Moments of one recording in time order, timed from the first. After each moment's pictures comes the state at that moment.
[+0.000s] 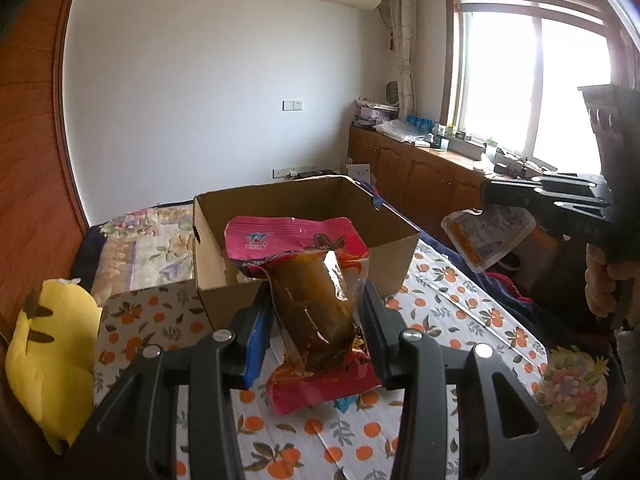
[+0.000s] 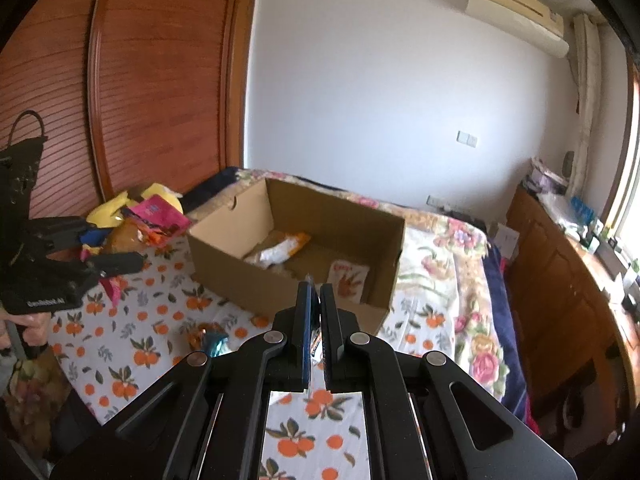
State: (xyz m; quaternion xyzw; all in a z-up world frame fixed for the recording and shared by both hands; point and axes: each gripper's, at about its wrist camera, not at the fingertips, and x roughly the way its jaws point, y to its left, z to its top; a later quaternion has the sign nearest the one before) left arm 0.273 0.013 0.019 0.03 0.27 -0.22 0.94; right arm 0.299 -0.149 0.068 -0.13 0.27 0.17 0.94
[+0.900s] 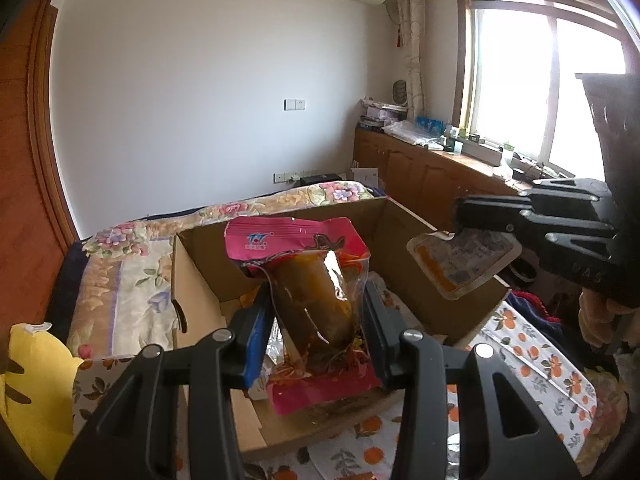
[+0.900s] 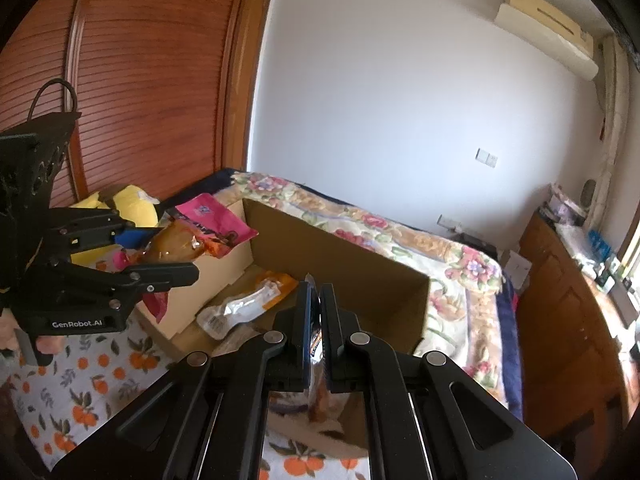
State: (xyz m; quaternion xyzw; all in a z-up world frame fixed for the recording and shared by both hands) left arm 0.429 -0.005 -0.012 0.03 0.27 -0.23 0.94; right arm 0.447 -0.118 0.027 -0.16 0.26 0.18 0.93
